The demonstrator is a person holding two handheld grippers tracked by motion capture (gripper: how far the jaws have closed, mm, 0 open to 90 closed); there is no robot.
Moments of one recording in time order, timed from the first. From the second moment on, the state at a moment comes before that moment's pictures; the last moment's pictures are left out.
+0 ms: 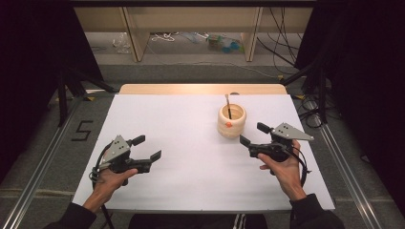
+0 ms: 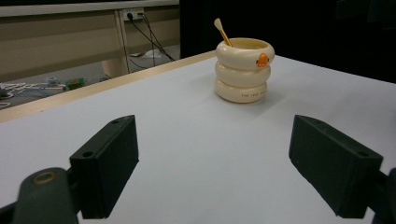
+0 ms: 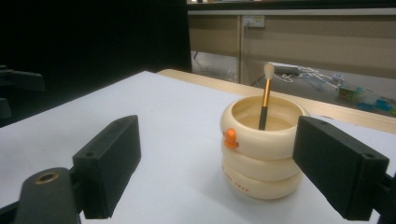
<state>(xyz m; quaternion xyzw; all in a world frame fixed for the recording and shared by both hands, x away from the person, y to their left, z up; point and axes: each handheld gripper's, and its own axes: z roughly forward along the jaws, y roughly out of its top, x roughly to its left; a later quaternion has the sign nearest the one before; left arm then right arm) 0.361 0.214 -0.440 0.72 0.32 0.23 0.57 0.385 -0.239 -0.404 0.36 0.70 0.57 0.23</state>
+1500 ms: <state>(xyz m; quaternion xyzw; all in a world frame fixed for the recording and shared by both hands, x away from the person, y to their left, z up) 0.360 0.213 -0.440 0.71 0.32 0.23 0.58 0.348 -0.241 -0.421 0.35 0.72 0.57 0.20</state>
